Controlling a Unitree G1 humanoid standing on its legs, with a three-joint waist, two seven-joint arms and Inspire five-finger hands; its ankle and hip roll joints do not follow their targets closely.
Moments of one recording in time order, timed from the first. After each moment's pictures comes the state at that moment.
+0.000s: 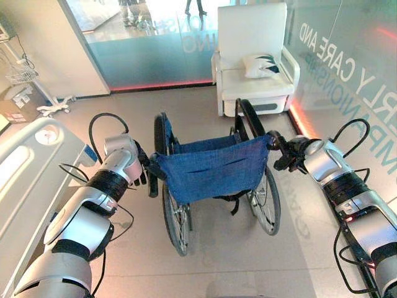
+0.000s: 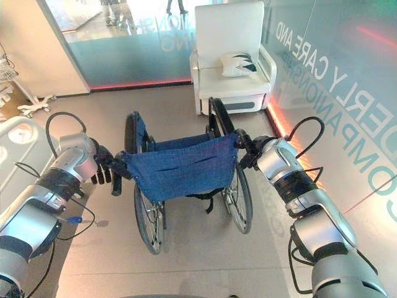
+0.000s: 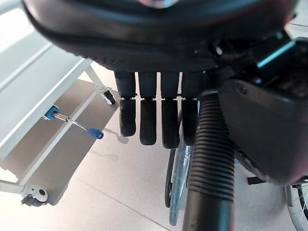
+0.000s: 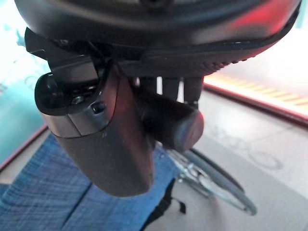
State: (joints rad) left arm -0.91 0.63 -0.58 0.67 0.71 0.65 -0.94; right arm -0.90 -0.60 0.54 0.49 -0.15 0.92 0.32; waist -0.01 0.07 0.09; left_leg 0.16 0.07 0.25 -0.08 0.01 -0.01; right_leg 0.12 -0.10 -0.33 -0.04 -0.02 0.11
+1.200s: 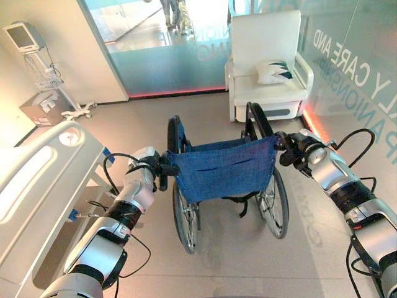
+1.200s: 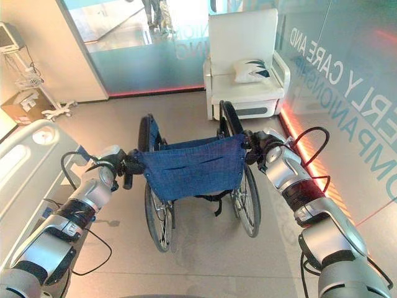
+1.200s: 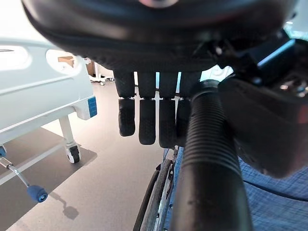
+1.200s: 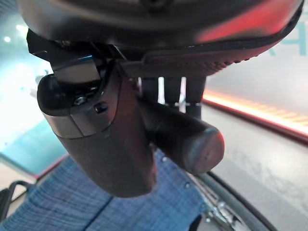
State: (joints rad) left arm -0.65 0.48 -0.45 0.62 0.54 0.53 -0.17; right arm -0.83 -0.67 0.56 0.54 -0.12 0.61 0.13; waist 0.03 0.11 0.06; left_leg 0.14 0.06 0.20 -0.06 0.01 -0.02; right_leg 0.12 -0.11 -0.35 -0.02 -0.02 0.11
